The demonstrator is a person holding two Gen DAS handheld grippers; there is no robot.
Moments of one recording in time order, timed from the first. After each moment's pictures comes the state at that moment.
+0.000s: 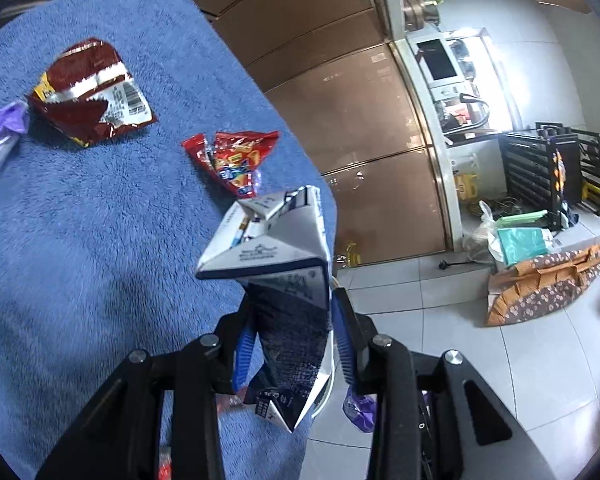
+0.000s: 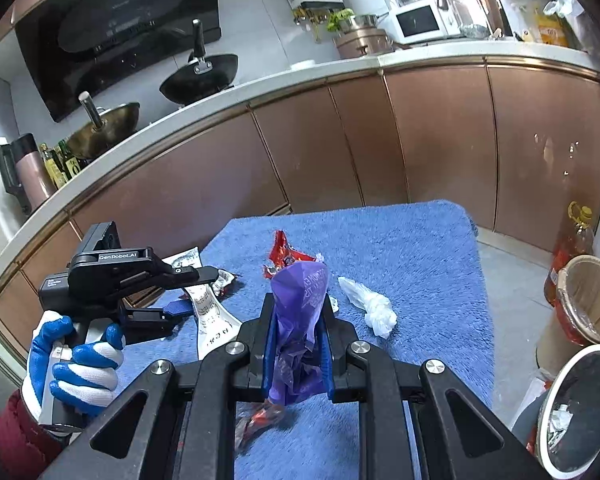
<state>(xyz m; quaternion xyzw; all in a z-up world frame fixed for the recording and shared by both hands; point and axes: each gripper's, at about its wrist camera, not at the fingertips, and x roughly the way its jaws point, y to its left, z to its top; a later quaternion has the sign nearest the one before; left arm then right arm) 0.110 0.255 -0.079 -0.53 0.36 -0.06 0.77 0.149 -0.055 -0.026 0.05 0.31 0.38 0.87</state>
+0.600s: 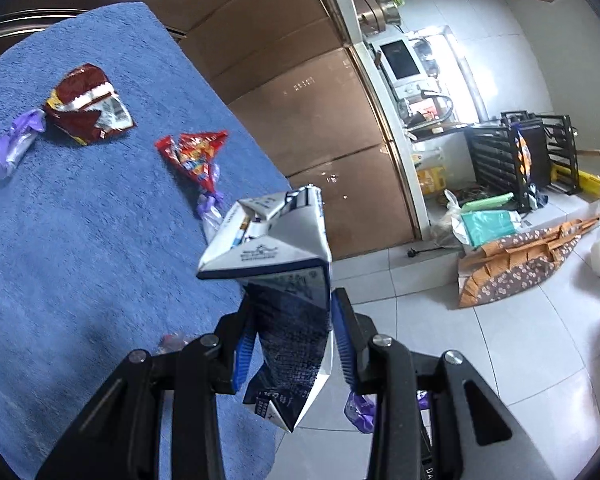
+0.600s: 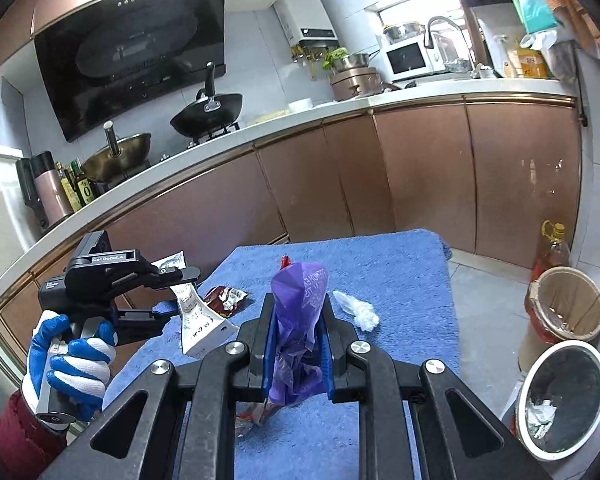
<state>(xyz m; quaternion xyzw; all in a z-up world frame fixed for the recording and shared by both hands) 0.054 0.233 -0.021 -0.52 0.33 -0.10 0.78 0.086 -0.104 0.013 0.06 0.26 0.36 0.89</state>
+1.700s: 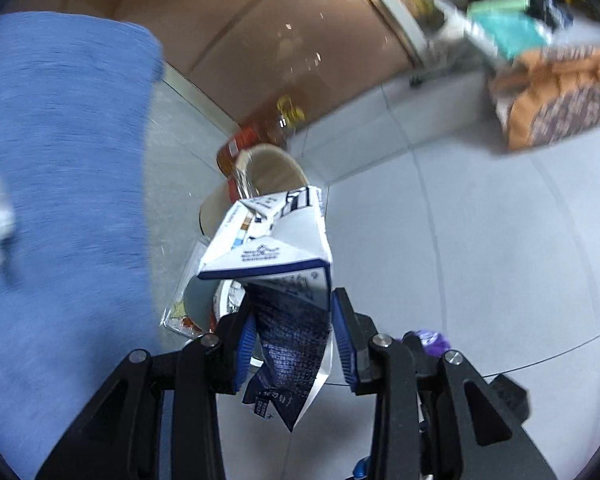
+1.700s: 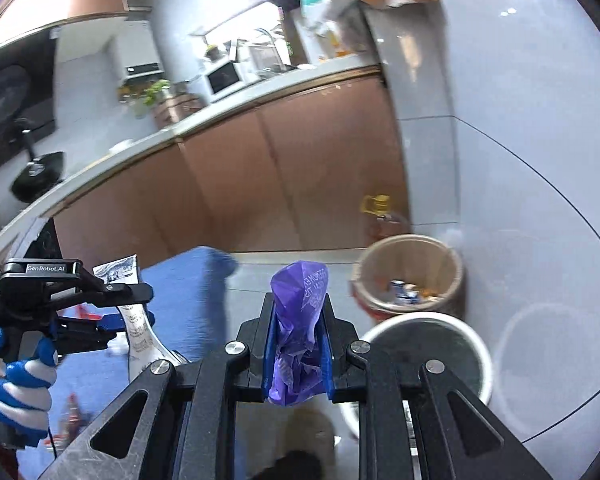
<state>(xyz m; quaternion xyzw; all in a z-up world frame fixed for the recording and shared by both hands) 0.280 -0.099 -0.063 -0.32 0.51 -0.23 0.76 0.159 -0.313 -0.061 0.12 0.27 0.08 0.95</state>
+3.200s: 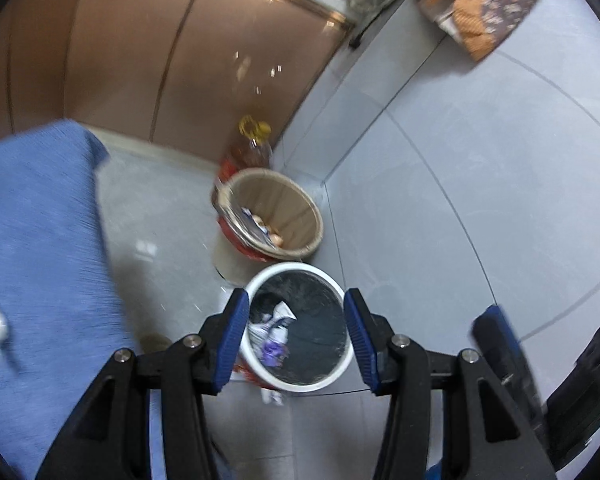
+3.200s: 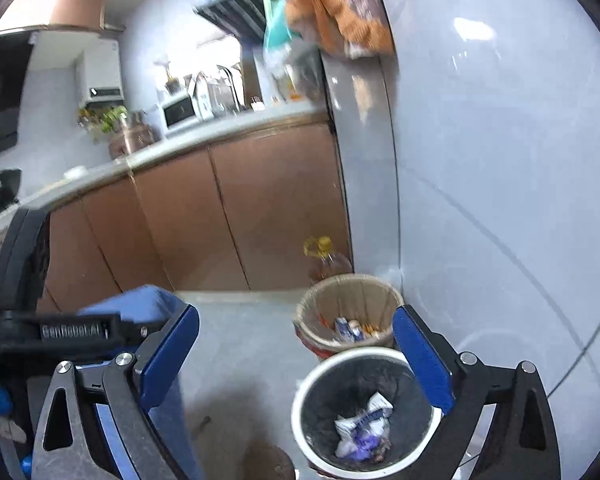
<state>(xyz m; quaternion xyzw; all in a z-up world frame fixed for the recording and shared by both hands) 0.258 -0.148 -0.039 -0.15 0.43 -0.25 0.86 0.137 -0.310 -0.024 0.09 0.20 -0.02 0.98</state>
